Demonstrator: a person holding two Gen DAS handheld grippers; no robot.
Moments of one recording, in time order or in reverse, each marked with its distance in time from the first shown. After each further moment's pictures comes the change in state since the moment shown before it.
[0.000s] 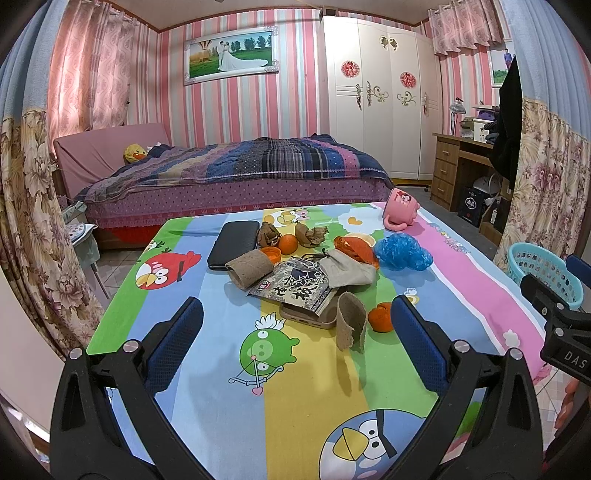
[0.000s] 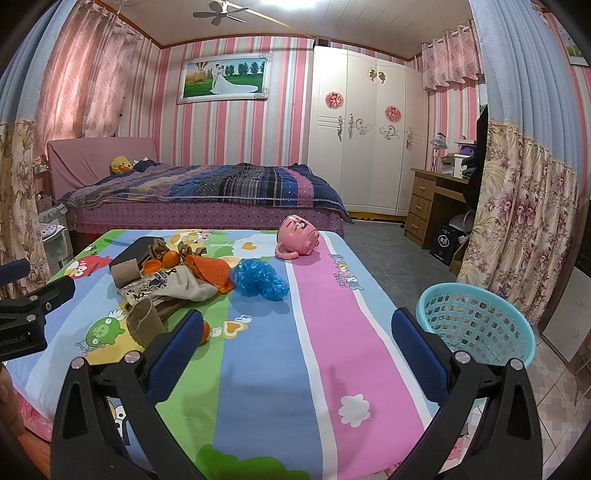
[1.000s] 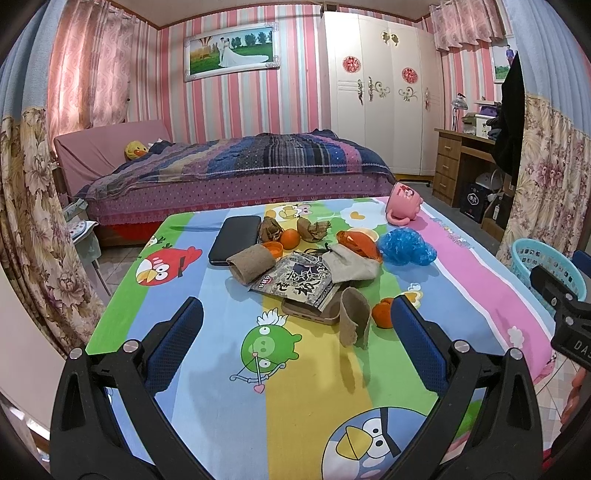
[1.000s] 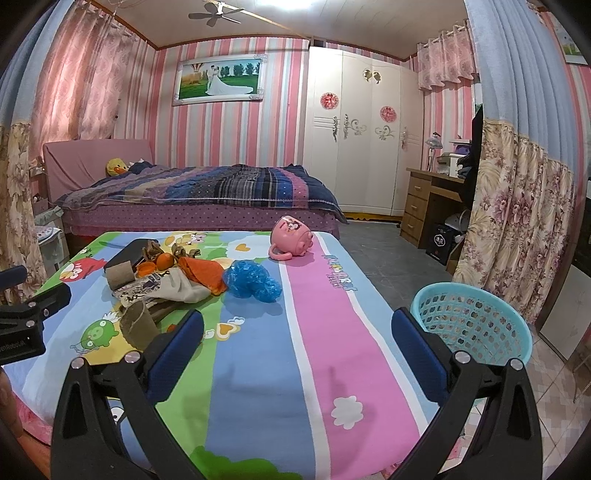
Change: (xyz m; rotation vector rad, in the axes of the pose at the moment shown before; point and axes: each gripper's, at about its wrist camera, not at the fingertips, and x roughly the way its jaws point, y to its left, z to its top) left arm 0.002 0.002 -0.001 0.000 0.012 0.002; right arm 0.002 -0.013 0.003 0.004 -0.003 -0.016
